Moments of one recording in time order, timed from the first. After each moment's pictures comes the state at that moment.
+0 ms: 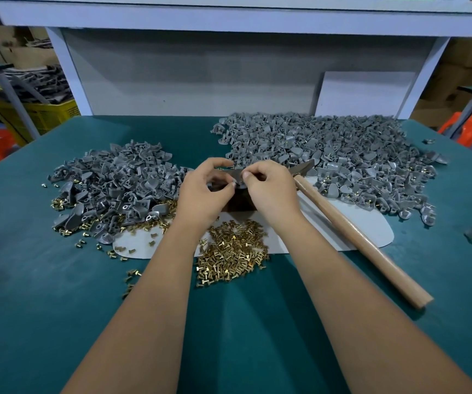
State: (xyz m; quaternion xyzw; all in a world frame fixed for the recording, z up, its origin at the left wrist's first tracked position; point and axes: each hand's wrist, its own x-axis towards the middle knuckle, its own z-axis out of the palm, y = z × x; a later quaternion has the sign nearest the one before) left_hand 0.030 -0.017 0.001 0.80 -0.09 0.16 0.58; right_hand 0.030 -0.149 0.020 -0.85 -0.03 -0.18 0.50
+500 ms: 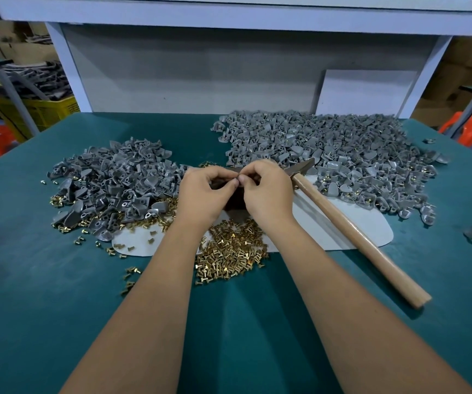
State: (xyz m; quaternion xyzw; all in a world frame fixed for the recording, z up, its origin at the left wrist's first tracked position) left_hand 0.027 -0.021 0.005 0.83 -0.09 0.20 0.51; right_hand 0.030 -0.142 0.013 -0.87 -0.04 -0.24 0.43
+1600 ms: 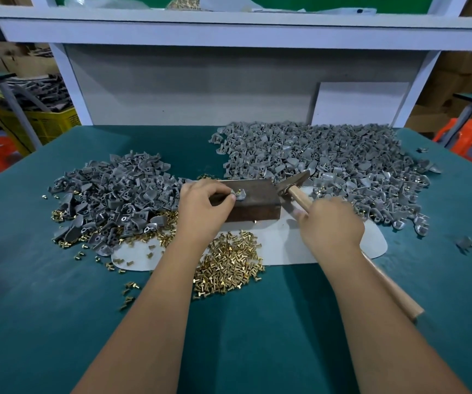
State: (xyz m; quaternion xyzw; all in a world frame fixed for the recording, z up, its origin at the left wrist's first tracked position) left_hand 0.027 -0.023 0.000 0.87 -0.06 0.22 0.44; right_hand 0.000 -0.229 0.015 -0.98 0.15 -0.13 0.04
